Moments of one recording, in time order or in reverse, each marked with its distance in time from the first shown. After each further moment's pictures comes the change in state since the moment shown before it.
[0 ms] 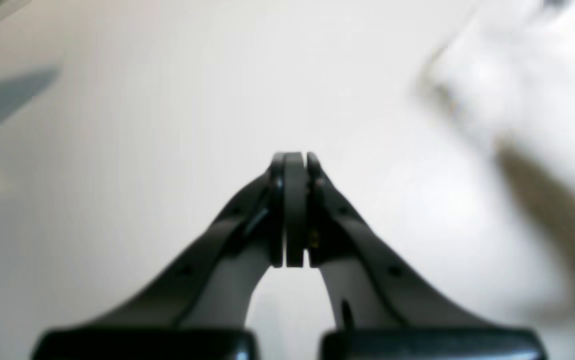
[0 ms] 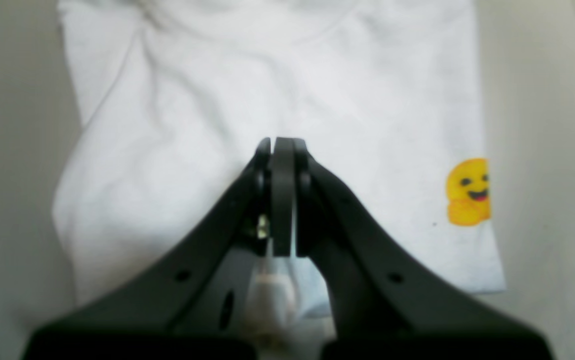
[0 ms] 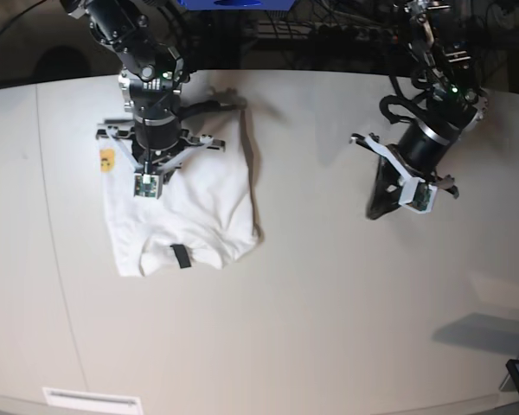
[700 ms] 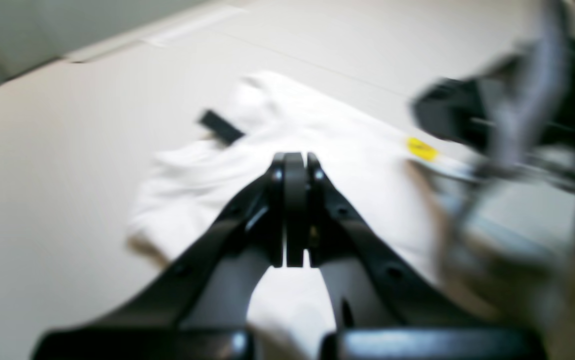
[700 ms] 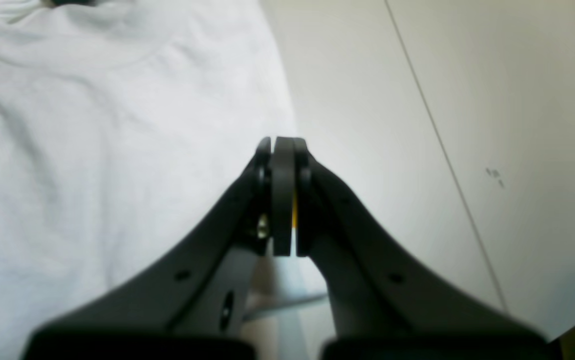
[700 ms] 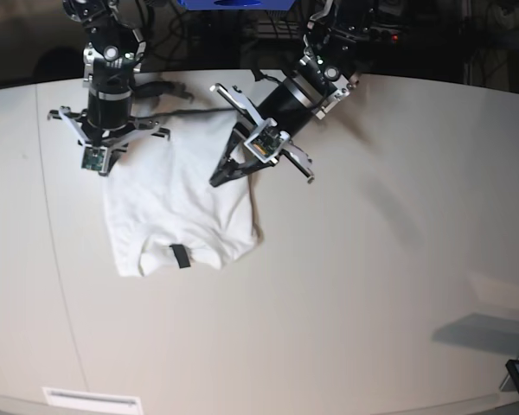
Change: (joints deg) left arm 4.8 3.0 37.9 -10.8 25.8 14.8 -38.7; right arm -11.5 4.0 11.8 -0.9 0.9 1.0 21.5
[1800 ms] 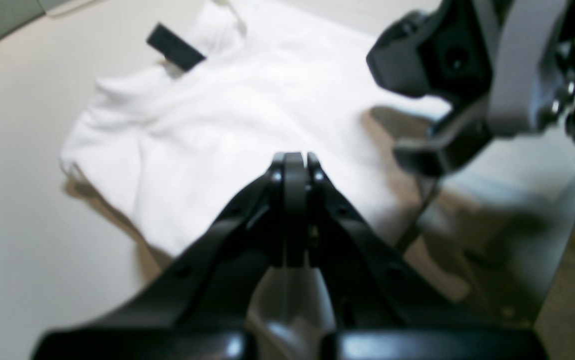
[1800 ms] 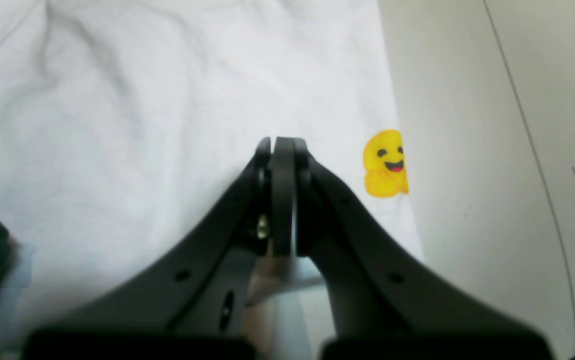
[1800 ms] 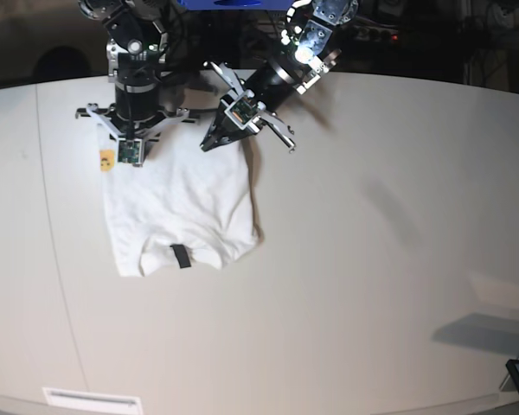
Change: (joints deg) left arm 1.8 -1.4 5.9 -11.0 8.6 7.2 -7.2; right arm 2.2 0.0 -8.8 -4.5 -0.2 -0.3 -1.2
